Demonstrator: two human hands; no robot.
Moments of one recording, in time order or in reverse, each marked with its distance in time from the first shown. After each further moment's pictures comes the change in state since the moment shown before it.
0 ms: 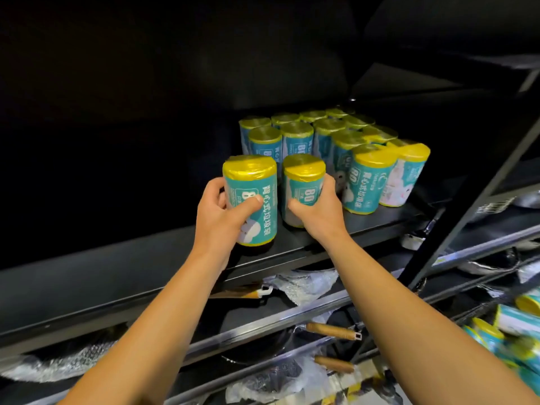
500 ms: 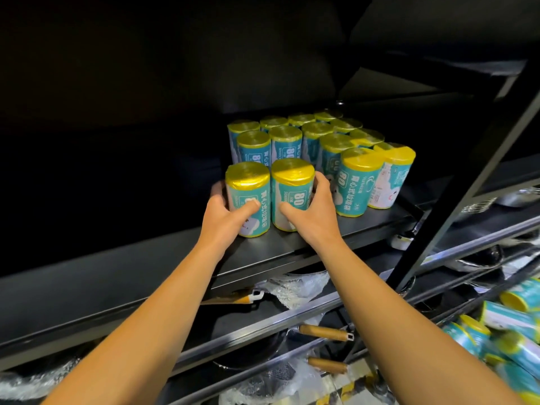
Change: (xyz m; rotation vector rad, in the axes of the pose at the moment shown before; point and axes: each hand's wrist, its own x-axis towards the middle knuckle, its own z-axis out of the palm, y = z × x) left_hand 0.043 -0.041 0.010 0.181 -0.024 -0.062; right_hand -0.006 -0.007 -0.006 -0.003 0.017 -0.025
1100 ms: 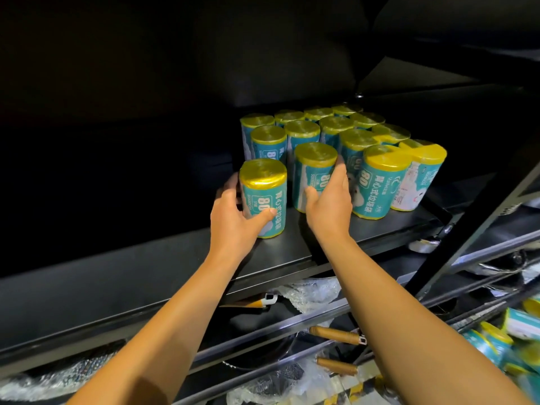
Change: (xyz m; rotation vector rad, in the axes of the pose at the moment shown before) left_hand 0.000 -0.007 -0.005 0.384 0.146 0.198; right_hand 0.029 0.007 0.027 -0.281 0.245 -0.091
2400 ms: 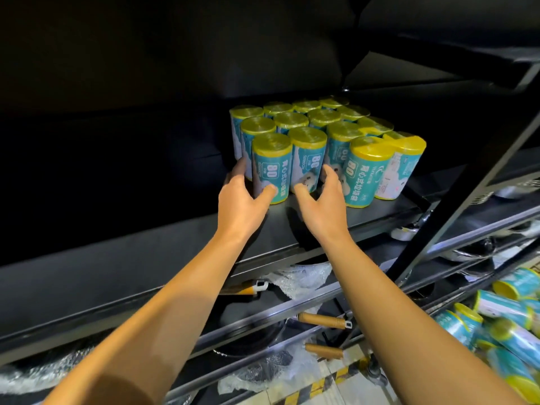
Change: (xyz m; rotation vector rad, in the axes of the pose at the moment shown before) left_hand 0.003 0.020 0.017 0.037 -0.092 0.032; right_hand -0.026 -0.005 -0.028 0.159 -0.150 0.150
